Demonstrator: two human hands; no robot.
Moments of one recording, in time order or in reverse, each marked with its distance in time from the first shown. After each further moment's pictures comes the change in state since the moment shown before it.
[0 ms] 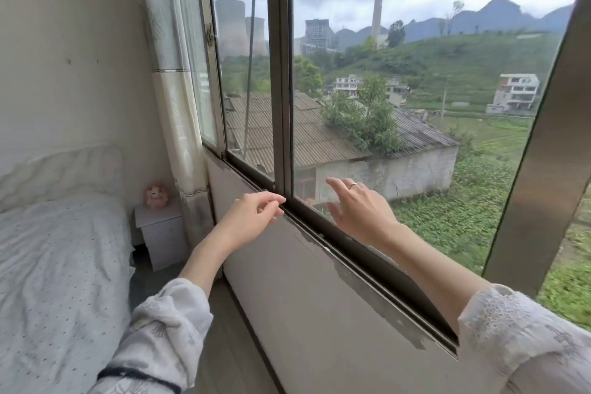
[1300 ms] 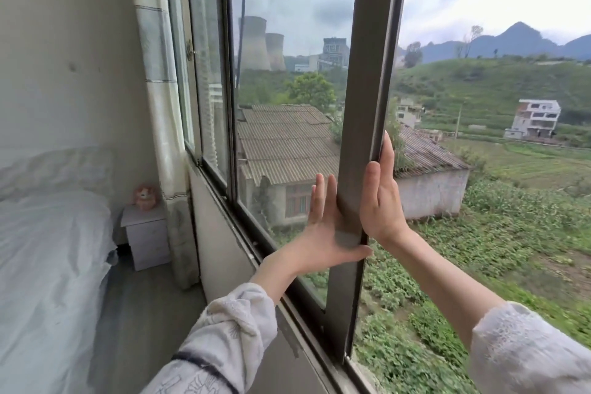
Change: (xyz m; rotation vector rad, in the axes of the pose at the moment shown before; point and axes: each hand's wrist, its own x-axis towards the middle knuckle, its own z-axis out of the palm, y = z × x) left_hand 0.007 0.201 0.236 0.204 -0.141 0.315; right_hand -0.067 0.187 -0.082 0.732 0.704 -0.158
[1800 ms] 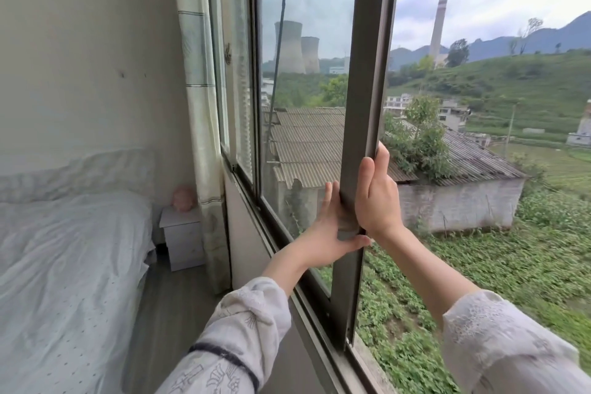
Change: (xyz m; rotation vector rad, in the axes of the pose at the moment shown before) left_hand 0.047 -0.103 -0.043 -0.118 0.005 -0.187; right_hand 0.042 0.045 0.121 -0.121 -0.062 0.174
